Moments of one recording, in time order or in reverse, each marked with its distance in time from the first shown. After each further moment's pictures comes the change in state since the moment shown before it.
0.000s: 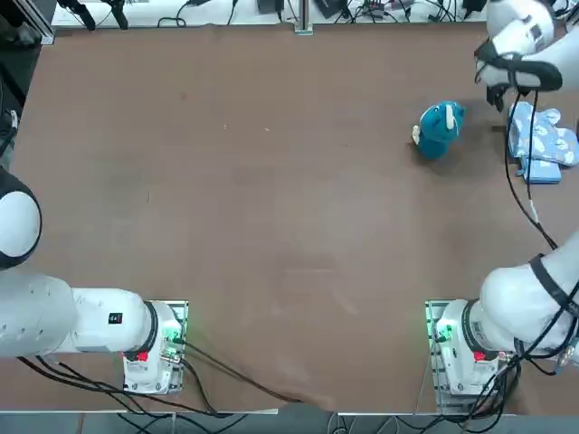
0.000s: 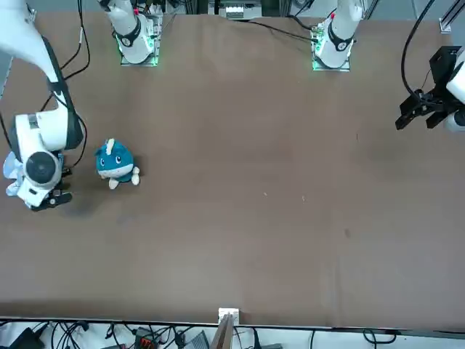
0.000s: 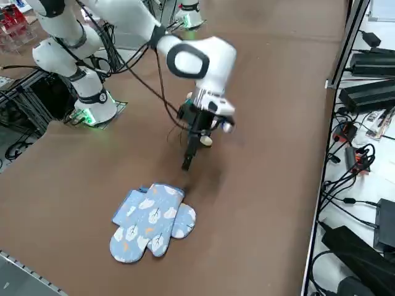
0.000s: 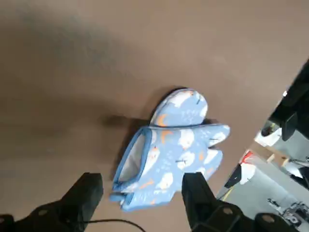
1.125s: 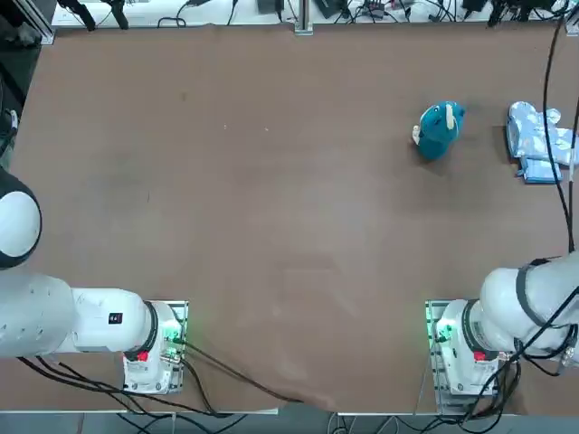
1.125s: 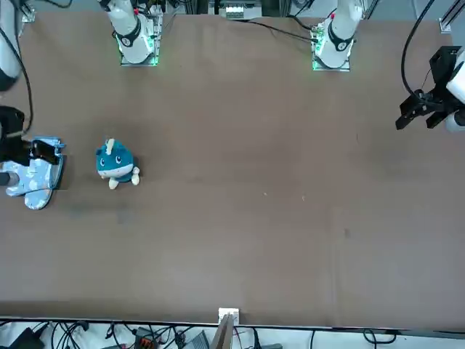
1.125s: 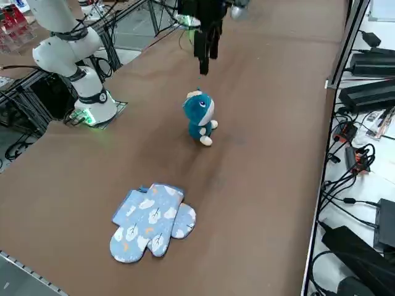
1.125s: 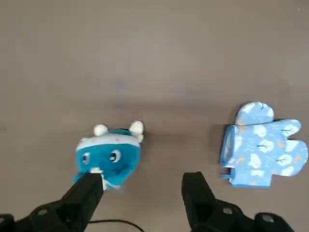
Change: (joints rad) arm 0.001 -0.226 0.088 0.336 0.660 -0.311 -0.039
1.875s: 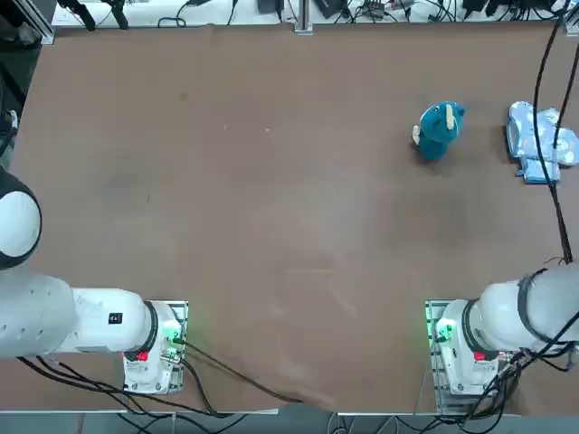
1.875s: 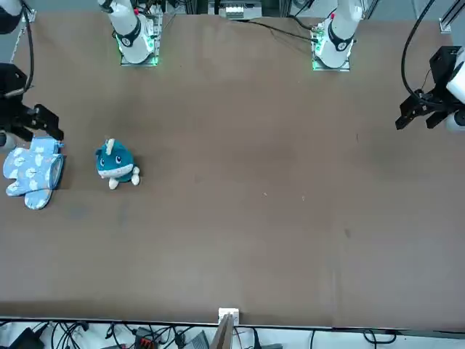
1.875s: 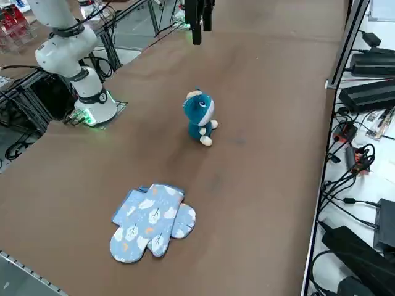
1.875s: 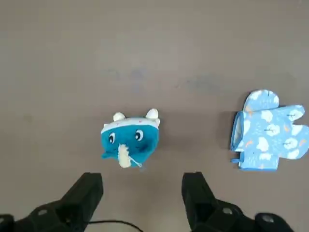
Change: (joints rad) arm 0.365 -0.145 -0.365 -0.074 0.100 -0.046 0.025
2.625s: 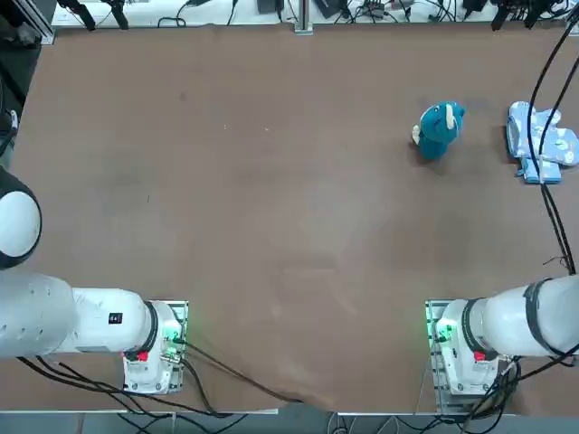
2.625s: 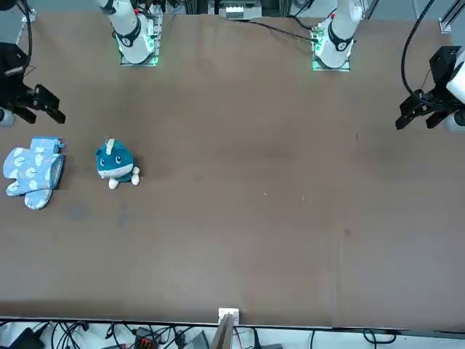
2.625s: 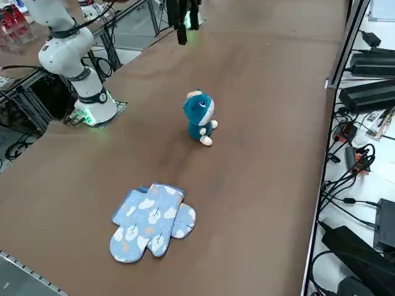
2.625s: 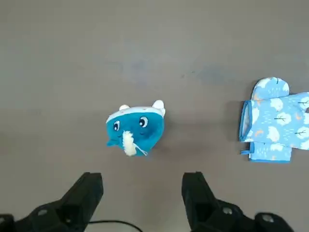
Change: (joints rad) arm 0.187 -0.139 -0.218 -0.166 0.056 0.057 -0.005
